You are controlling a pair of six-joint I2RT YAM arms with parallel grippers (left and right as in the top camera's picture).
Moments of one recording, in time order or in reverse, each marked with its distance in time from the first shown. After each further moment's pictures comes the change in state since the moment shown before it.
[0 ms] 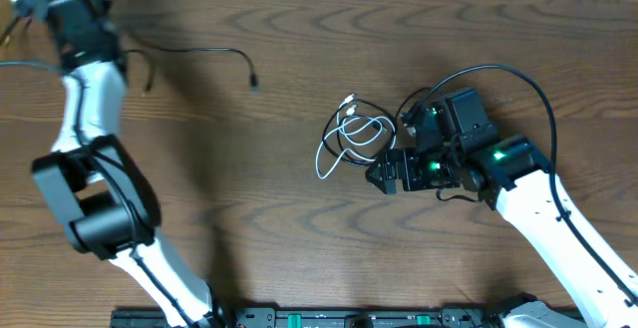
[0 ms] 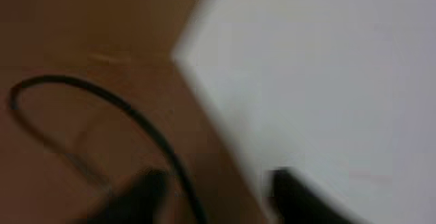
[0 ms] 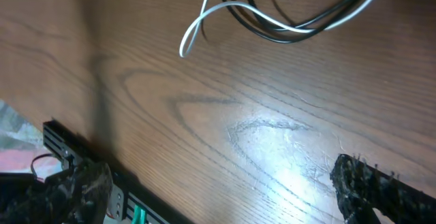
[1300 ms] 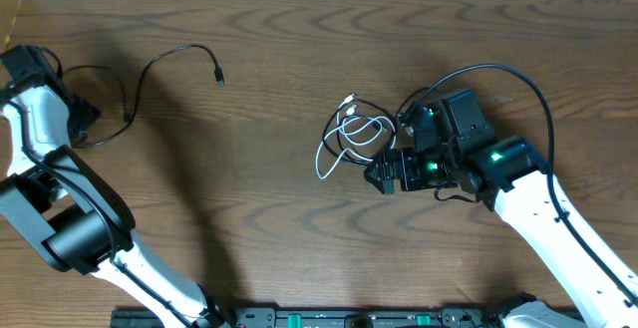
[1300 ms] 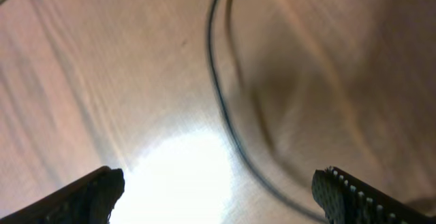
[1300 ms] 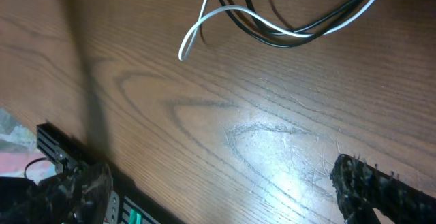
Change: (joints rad) left arm 0.209 -0.005 0.004 -0.856 -0.013 0.293; right arm 0.011 0.000 0.000 0.005 0.024 0.005
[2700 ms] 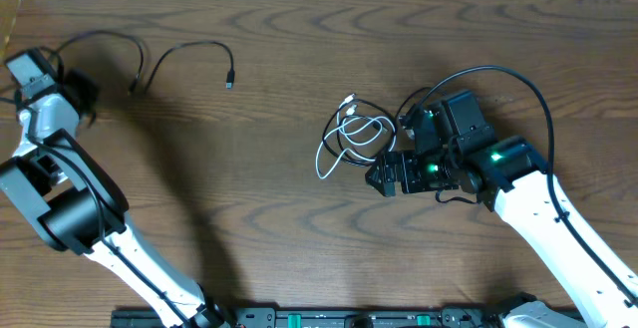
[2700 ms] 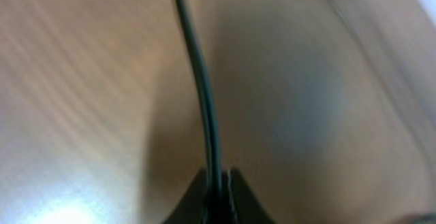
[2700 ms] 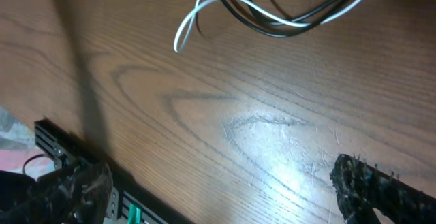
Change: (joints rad) left arm 0.006 0.150 -0.022 0.594 0.491 -0.093; right arm 0.000 0.000 0.000 -0.026 0.001 0.001
